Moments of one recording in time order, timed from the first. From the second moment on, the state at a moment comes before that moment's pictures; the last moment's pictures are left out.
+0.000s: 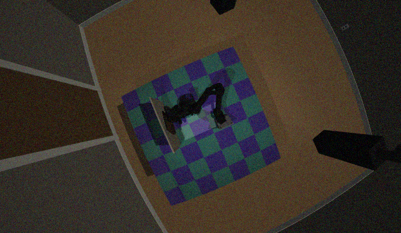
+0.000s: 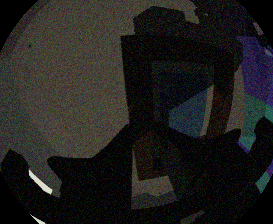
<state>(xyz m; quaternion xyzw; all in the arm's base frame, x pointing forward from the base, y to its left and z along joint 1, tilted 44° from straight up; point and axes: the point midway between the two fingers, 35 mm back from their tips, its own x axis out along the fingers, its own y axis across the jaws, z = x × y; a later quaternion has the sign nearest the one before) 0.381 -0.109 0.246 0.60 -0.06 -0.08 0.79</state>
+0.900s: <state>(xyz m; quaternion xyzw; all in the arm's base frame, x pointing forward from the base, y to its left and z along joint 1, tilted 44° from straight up) 0.381 -0.108 0.245 0.60 -0.06 -0.08 0.79</state>
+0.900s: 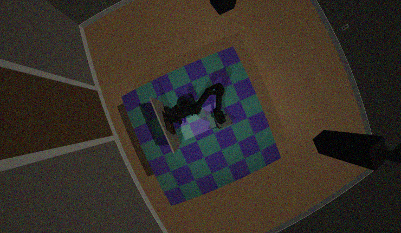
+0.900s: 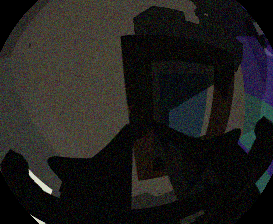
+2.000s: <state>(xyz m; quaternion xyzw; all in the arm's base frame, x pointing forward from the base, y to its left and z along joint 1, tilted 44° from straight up) 0.382 -0.103 0.244 0.60 -0.06 -0.08 0.79</state>
